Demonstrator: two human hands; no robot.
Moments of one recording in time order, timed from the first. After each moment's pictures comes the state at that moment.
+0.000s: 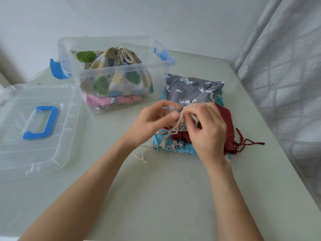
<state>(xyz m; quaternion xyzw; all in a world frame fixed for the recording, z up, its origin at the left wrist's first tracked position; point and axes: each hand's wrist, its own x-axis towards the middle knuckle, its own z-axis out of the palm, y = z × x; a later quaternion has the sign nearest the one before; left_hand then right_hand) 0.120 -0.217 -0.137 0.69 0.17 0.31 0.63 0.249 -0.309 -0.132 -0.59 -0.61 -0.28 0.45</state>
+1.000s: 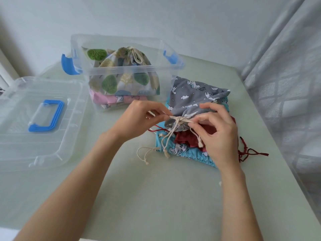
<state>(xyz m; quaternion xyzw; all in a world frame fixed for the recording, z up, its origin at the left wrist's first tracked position) 0.098 -0.183 -0.139 0.84 0.21 0.35 0.35 0.271 -0.315 -0.130 -0.62 -0.61 -0.04 0.49</state>
